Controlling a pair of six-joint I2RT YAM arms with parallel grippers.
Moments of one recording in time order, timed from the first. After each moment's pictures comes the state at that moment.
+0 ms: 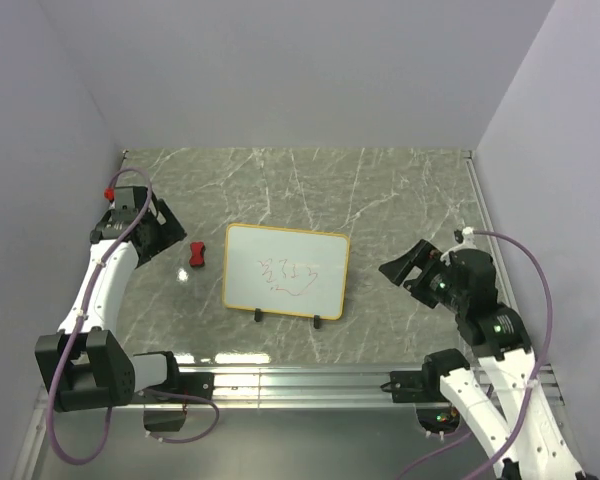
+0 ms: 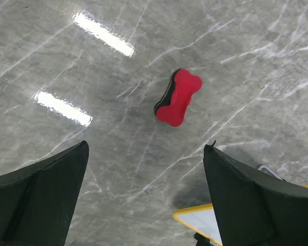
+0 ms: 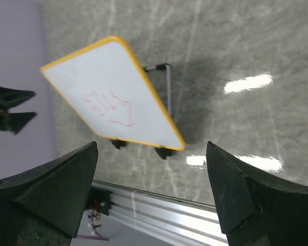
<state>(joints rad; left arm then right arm) 0.09 1.23 1.01 -0.71 -0.10 -0.52 0.23 0.51 0.73 -0.75 -0.20 0.83</state>
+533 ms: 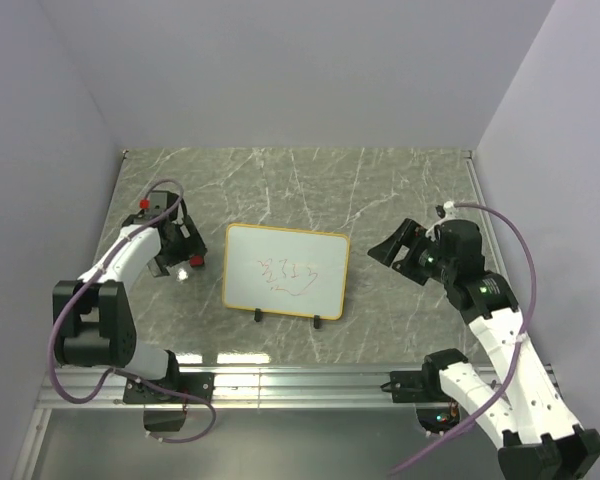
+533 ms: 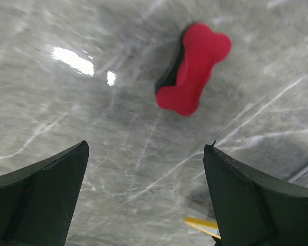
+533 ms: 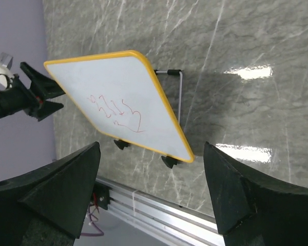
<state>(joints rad) -0.01 1.44 0.98 -0.71 -0.13 -0.54 0.23 0.75 0.83 -0.67 -0.27 0.74</state>
